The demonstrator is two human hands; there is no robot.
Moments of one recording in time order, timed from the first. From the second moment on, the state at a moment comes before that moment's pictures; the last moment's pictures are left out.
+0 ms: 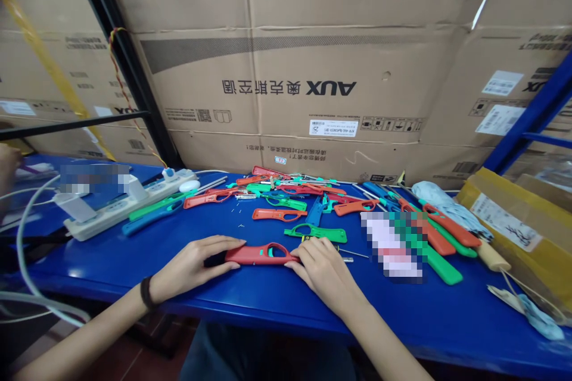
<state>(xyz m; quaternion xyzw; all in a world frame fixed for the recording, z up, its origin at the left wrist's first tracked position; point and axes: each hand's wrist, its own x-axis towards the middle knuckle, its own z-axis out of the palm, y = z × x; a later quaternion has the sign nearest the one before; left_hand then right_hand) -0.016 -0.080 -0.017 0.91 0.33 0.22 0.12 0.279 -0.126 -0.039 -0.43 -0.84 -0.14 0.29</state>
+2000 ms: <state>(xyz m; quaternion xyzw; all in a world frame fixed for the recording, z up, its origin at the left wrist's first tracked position) -0.009 -0.089 0.002 0.93 0.28 0.16 0.15 0.262 -0.144 -0.025 -0.45 -0.87 0.02 0.22</state>
